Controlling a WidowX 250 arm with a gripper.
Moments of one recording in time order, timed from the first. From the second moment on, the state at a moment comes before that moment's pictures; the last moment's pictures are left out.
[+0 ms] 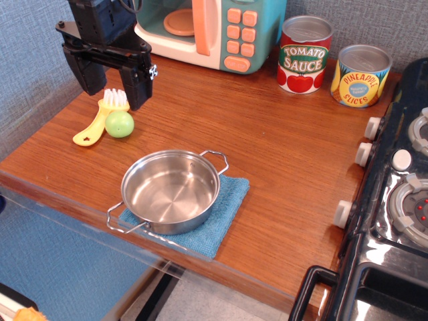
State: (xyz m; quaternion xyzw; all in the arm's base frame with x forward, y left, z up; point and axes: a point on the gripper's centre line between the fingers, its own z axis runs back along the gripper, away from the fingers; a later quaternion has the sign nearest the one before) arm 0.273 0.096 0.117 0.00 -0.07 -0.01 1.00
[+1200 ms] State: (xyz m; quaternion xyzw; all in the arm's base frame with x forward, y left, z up) arm 0.344 0.174 0.064 0.06 -0.05 0.13 0.99
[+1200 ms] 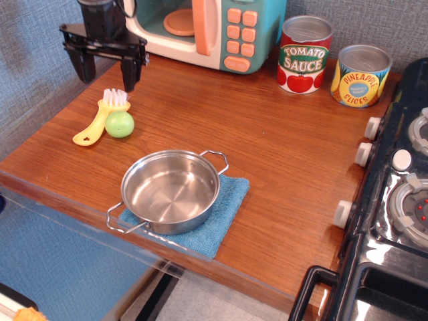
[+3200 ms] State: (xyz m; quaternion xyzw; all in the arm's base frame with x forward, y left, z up) arm 0.351 0.190 0.021 0.11 0.01 0.22 0.97
